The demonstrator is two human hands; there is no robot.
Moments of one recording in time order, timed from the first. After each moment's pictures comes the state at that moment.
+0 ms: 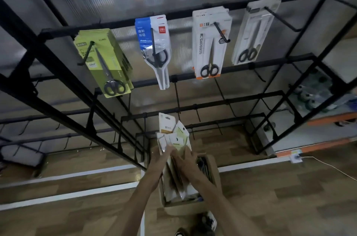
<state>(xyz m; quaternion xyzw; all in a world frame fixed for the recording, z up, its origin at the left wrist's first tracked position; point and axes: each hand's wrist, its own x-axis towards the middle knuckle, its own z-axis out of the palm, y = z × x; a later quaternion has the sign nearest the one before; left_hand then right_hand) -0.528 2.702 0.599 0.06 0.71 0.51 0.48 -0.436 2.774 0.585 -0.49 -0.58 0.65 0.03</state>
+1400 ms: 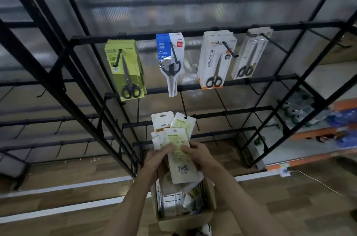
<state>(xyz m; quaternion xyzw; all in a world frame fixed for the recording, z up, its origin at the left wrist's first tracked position) -0.555 2.681 0.638 0.03 0.63 0.60 0.49 -0.428 2.787 0.646 -0.44 -0.50 0.74 0.09</state>
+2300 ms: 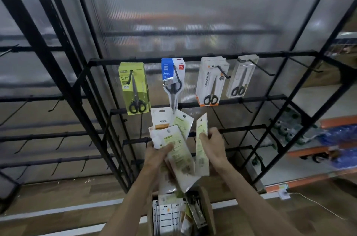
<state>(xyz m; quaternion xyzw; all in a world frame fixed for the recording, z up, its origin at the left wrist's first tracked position) -0.570 2.691 0.680 0.10 0.67 0.62 0.39 -0.415 2.797 0.737 -0.51 -0.66 0.47 0.28</state>
